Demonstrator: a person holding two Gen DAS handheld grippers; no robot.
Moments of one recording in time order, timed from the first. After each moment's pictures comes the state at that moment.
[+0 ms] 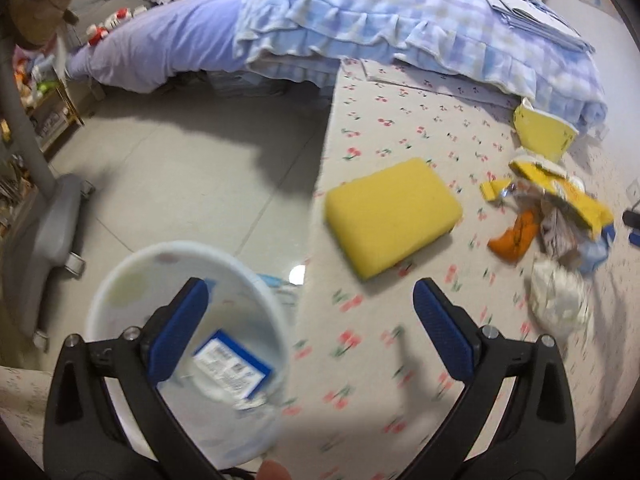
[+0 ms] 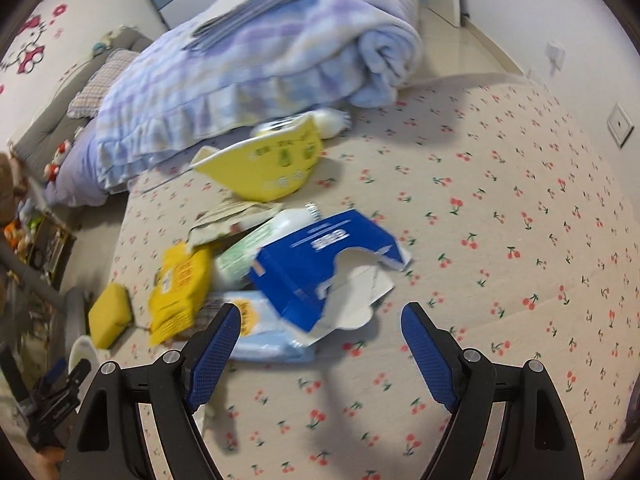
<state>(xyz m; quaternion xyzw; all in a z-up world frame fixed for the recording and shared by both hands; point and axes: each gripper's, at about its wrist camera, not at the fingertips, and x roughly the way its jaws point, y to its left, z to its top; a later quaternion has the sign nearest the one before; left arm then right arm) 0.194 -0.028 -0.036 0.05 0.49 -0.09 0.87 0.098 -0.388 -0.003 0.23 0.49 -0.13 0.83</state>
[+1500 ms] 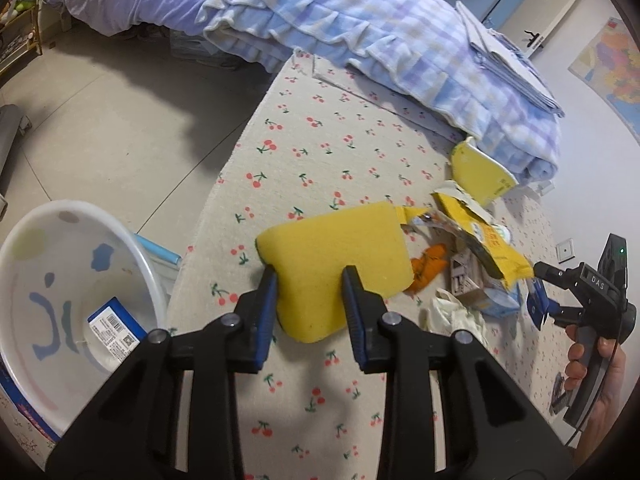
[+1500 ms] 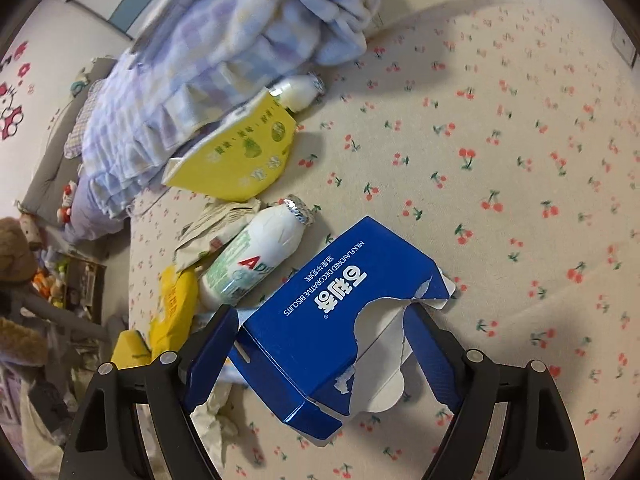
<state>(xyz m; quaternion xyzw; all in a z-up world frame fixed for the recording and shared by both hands) 0.185 -0.043 -0.030 -0.10 0.52 -0.17 0.83 0.106 -0.420 -0.032 0.34 0.51 -0.11 0.79</state>
